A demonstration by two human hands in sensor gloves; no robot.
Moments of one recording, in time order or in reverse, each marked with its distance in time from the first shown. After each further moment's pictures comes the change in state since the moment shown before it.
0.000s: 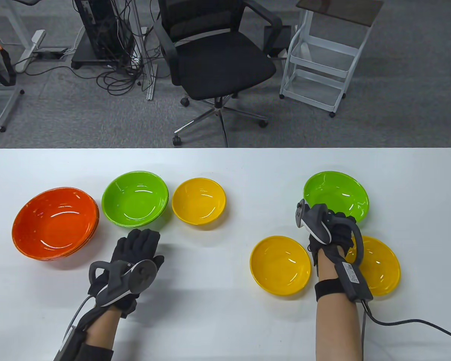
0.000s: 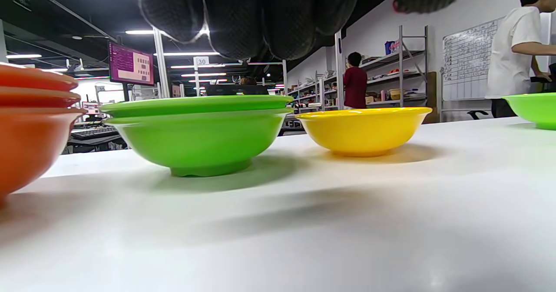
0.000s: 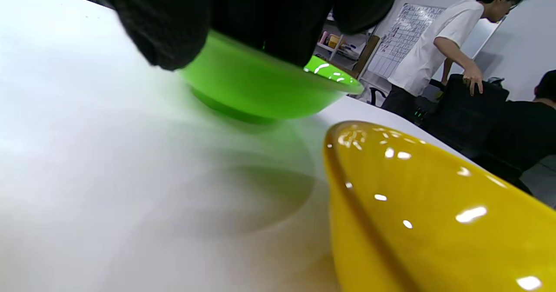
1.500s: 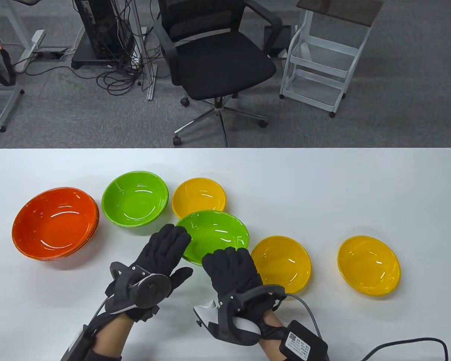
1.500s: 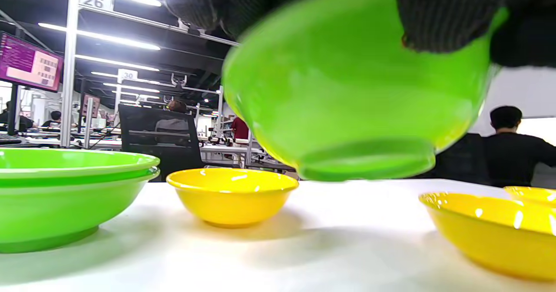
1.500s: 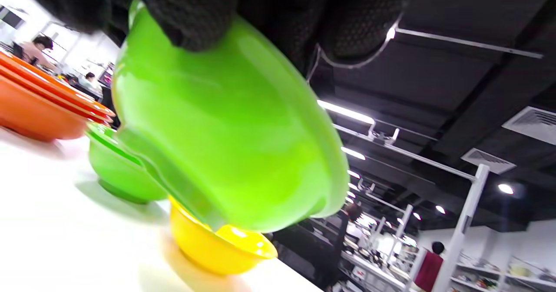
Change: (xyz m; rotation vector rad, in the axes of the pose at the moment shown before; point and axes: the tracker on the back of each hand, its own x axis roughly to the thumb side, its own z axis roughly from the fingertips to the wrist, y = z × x) left_hand 0.050 0.044 0.008 0.130 -0.243 0.169; right_hand 0.111 -0.056 0.263 -0.958 -0.660 -0.053
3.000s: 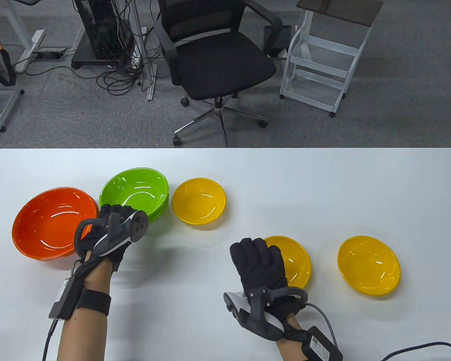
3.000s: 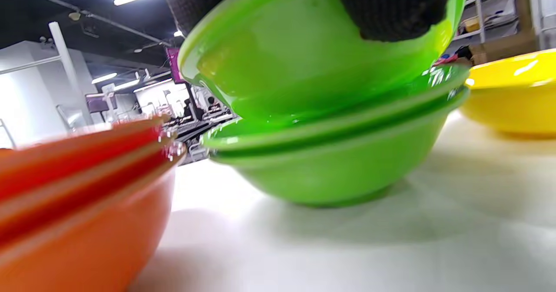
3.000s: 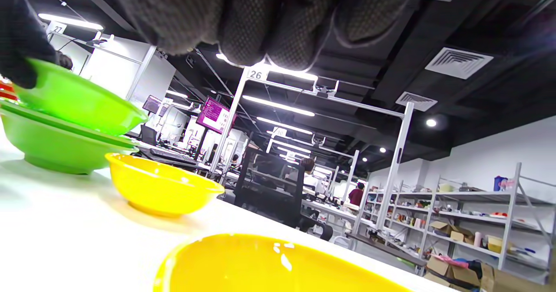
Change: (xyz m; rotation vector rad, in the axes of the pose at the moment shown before) left_hand -0.130 -0.030 -0.055 -0.288 0.441 -0.386; right_hand -0.058 0.030 0.021 0.158 0.252 -0.100
